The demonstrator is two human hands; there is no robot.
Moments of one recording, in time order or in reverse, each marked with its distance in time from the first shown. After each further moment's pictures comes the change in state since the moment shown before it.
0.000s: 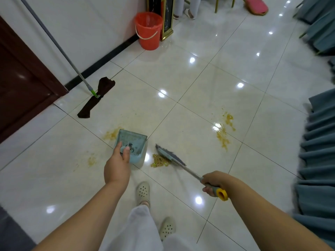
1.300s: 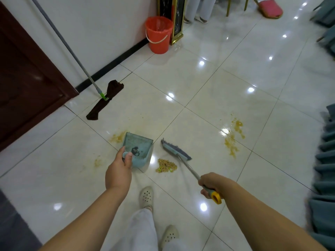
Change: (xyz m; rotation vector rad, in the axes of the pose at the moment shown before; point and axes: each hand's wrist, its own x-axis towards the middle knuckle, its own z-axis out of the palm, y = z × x) left_hand 0.015 0.002 0.002 0.009 0.008 -0.023; right_hand 0.003 -0.045 0.020 -0.172 0.036 -0.070
